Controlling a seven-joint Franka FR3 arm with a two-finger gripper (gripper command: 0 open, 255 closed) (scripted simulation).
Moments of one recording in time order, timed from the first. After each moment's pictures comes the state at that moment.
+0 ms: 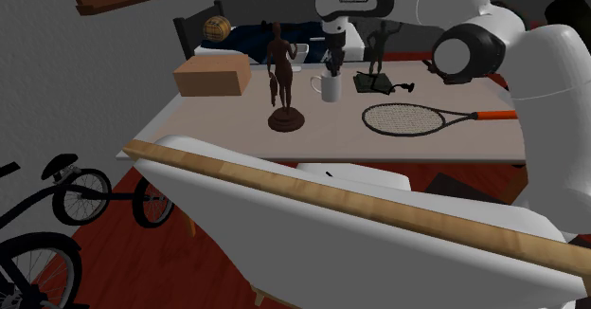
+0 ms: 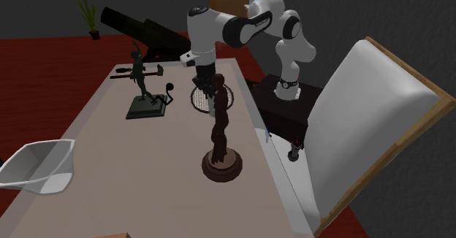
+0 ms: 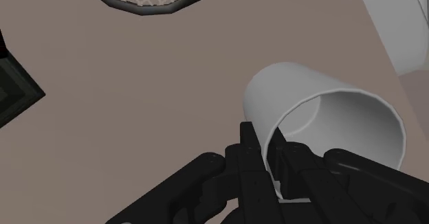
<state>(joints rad) -0.12 0.65 -0.10 -0.99 0.05 1.57 -0.41</state>
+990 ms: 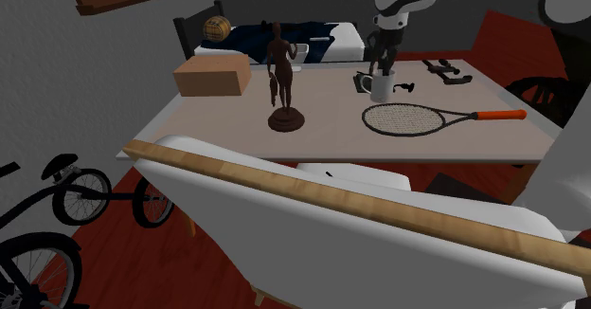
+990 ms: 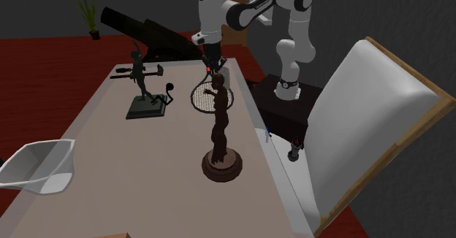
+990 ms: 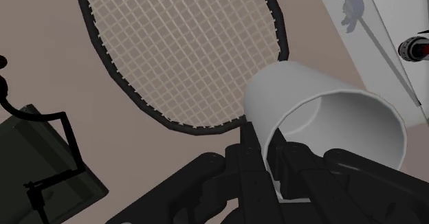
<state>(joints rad) -0.21 0.12 -0.18 -1.74 -0.01 1.80 -0.60</state>
